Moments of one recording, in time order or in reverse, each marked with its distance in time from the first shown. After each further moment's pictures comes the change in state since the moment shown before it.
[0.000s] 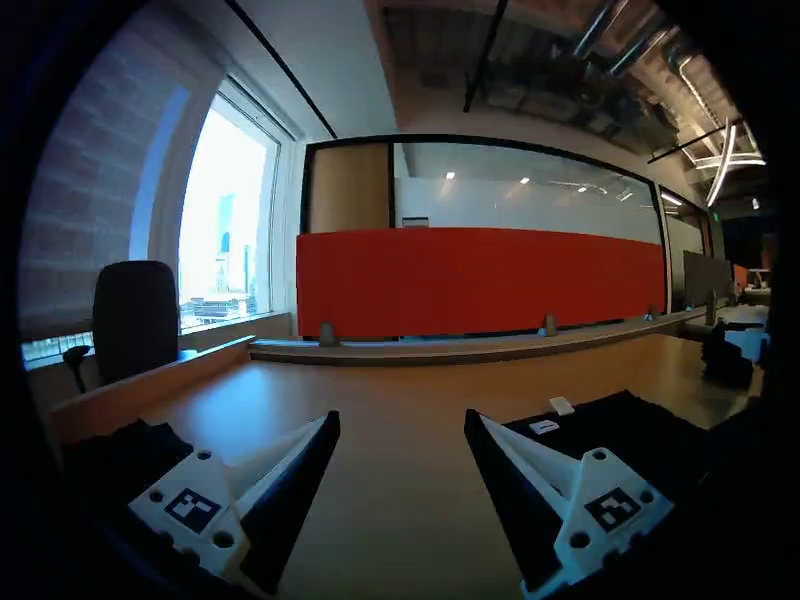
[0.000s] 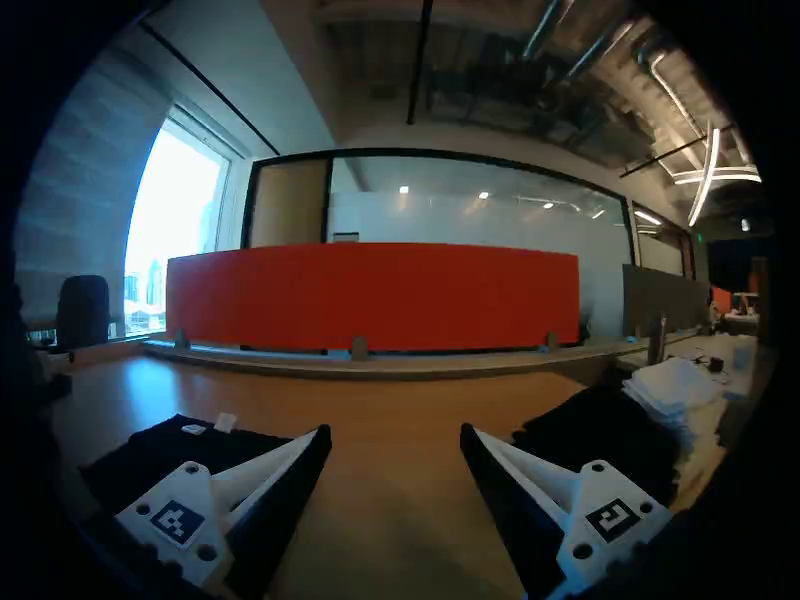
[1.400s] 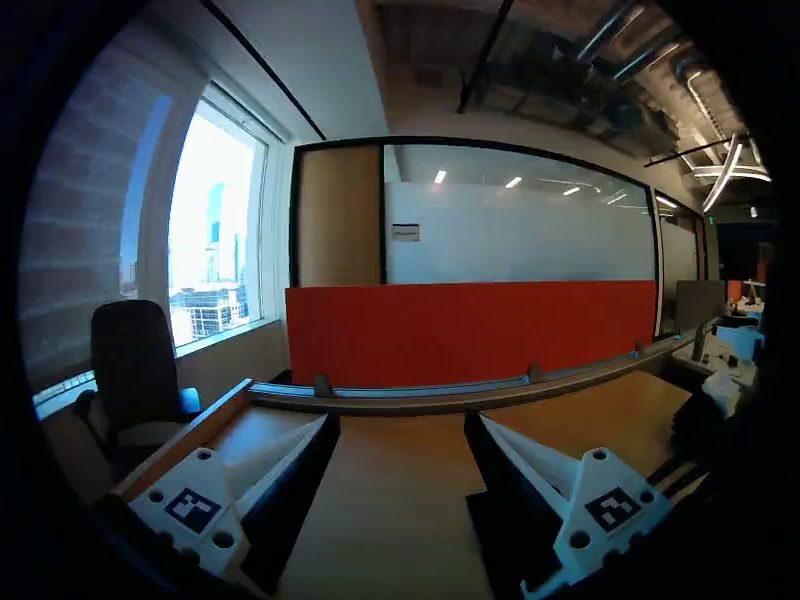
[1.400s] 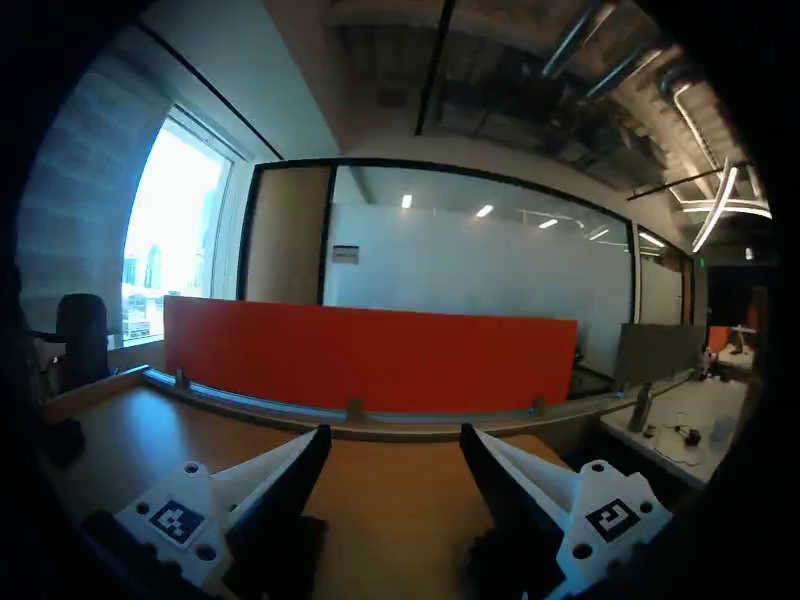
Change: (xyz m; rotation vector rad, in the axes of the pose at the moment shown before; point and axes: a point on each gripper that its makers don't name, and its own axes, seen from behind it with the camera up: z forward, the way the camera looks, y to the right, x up) left arm 0.196 0.003 -0.003 -0.048 -0.056 -0.005; right arm 0.193 -0.004 0.002 0.001 -0.031 -0.059
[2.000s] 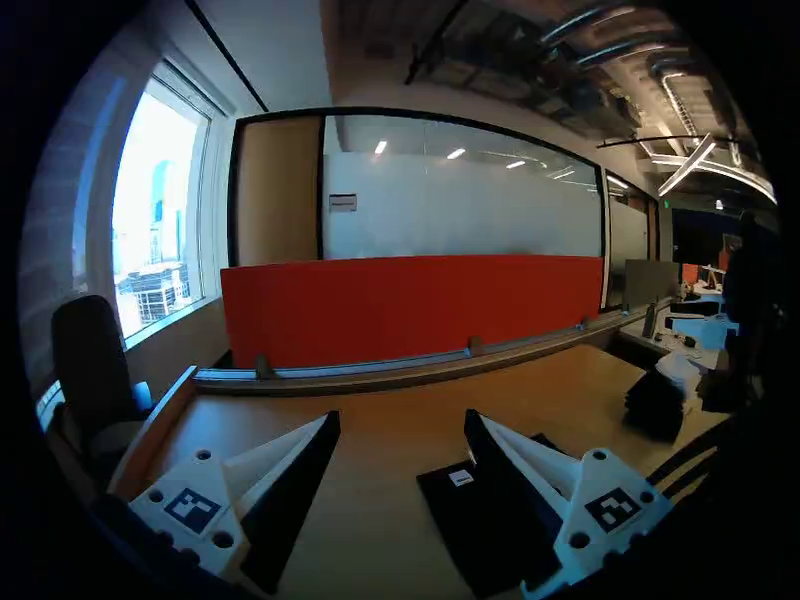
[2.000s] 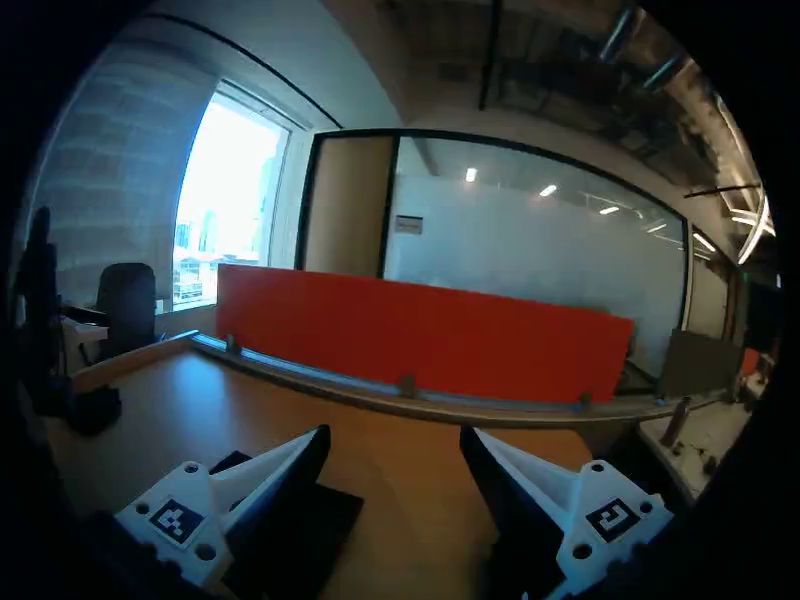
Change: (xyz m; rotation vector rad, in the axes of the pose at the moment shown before) left arm -0.005 0.043 0.005 -0.227 -0.114 0.021; right arm 0.000 -0.039 -0.001 0.221 -0.116 -0.075
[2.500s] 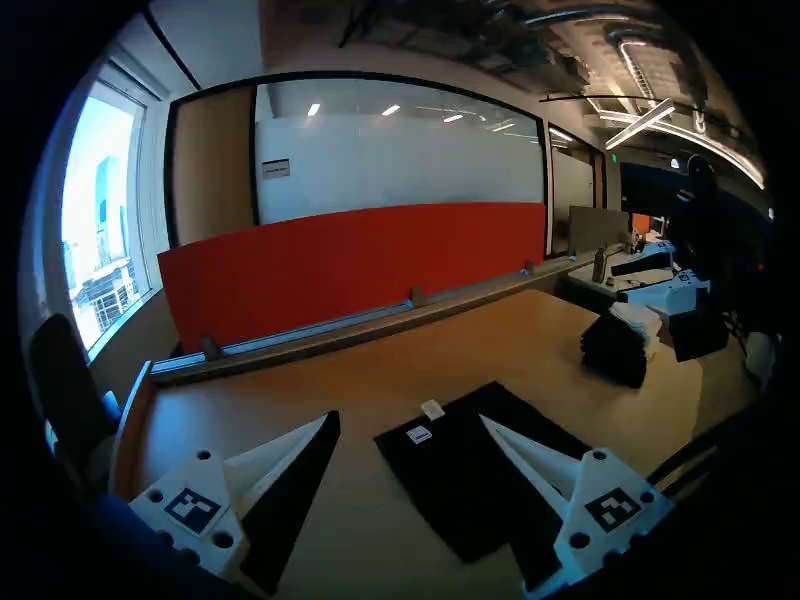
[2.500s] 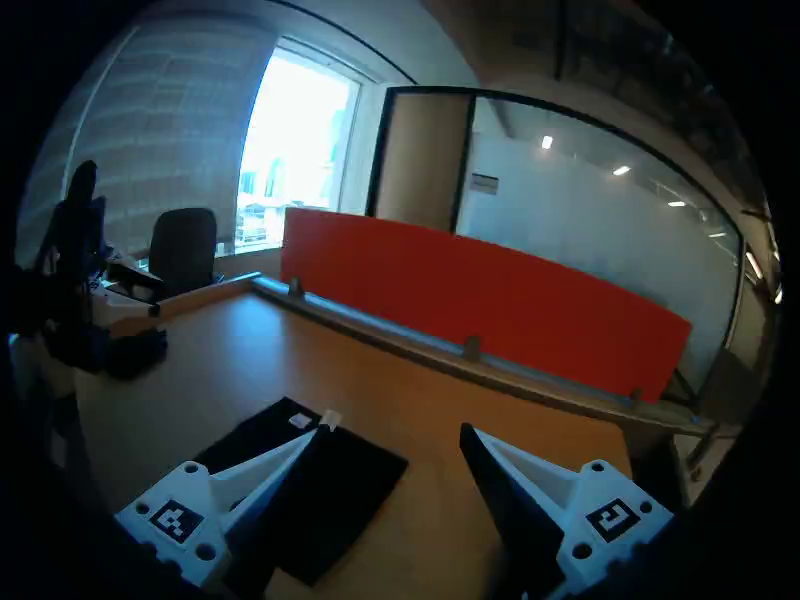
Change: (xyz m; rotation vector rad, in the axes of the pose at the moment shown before) left arm -0.035 0.043 -0.001 -0.212 -0.154 0.105; right arm -0.031 -0.041 -0.006 0.241 -0.176 -0.110
